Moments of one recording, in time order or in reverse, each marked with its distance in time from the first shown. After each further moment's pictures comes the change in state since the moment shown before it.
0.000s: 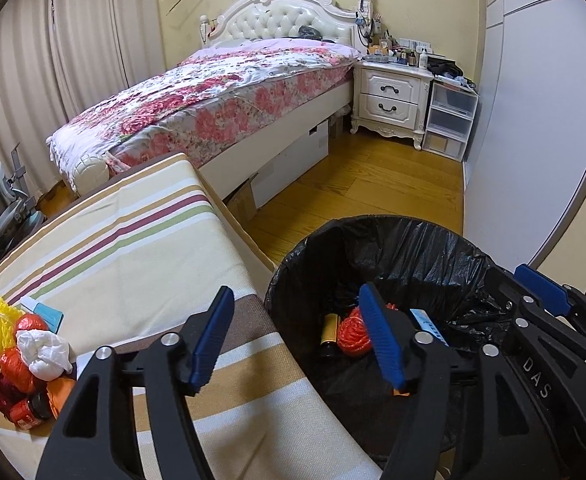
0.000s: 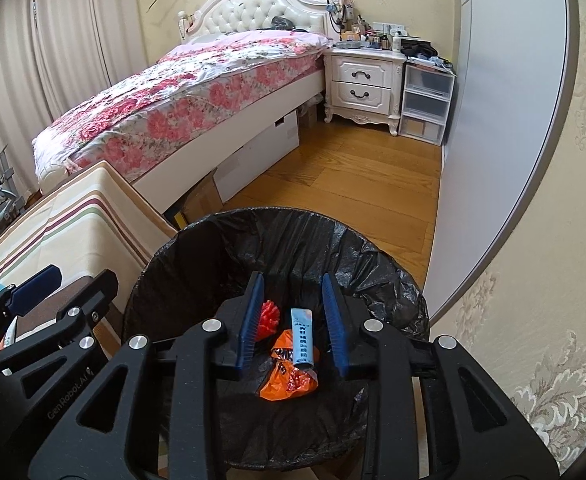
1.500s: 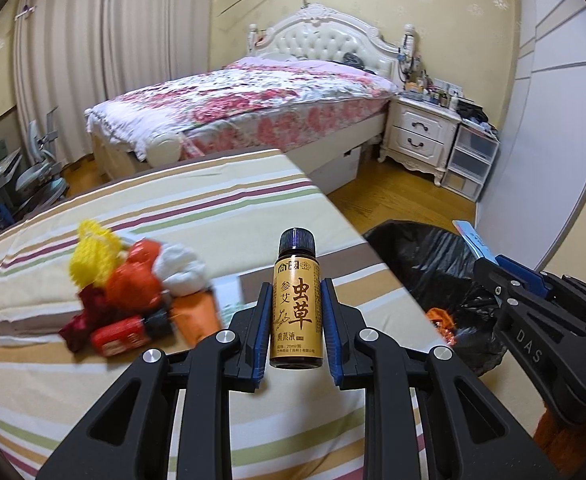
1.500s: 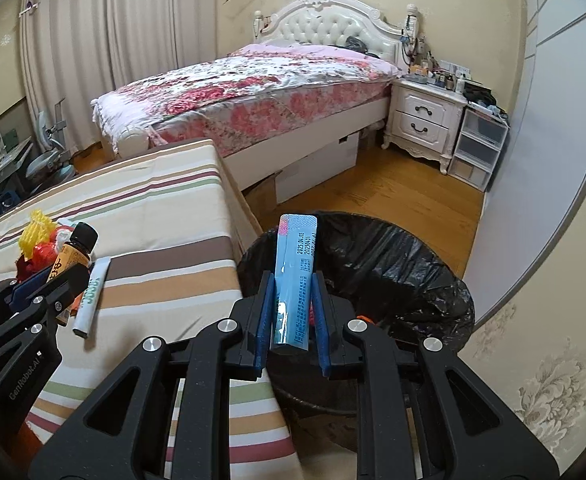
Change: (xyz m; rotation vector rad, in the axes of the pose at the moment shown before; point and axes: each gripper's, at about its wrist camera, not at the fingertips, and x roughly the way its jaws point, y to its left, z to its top) left arm -0.087 0.083 -0.048 -0.147 -0.074 0.018; right arm -0.065 0.072 -0.024 -0.200 -0.050 0.114
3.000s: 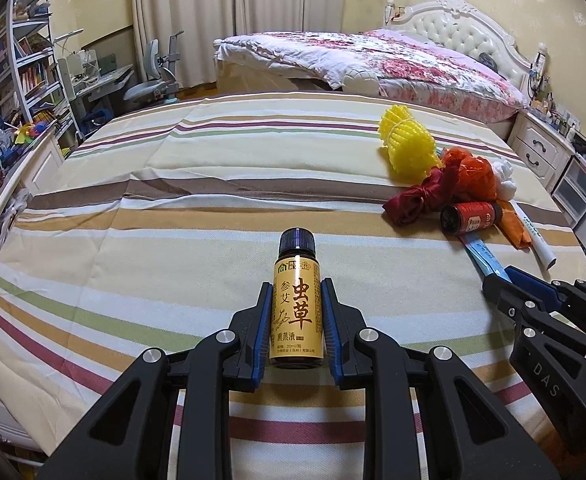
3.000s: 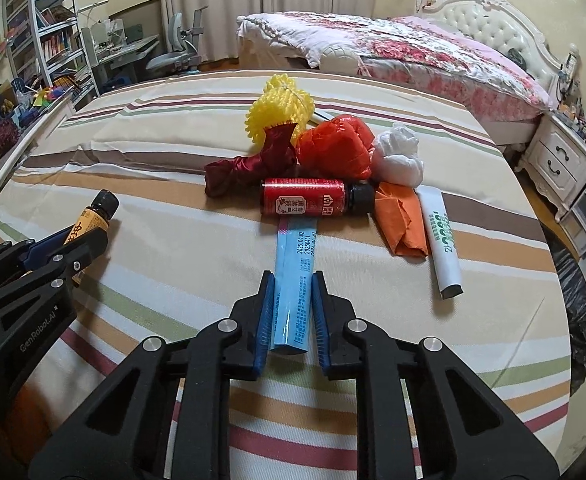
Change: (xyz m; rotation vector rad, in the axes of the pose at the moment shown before) left arm -0.074 0.205 -0.109 -0.290 0.127 0.321; right arm -0.022 0.233 -0.069 -0.393 0.161 0.353
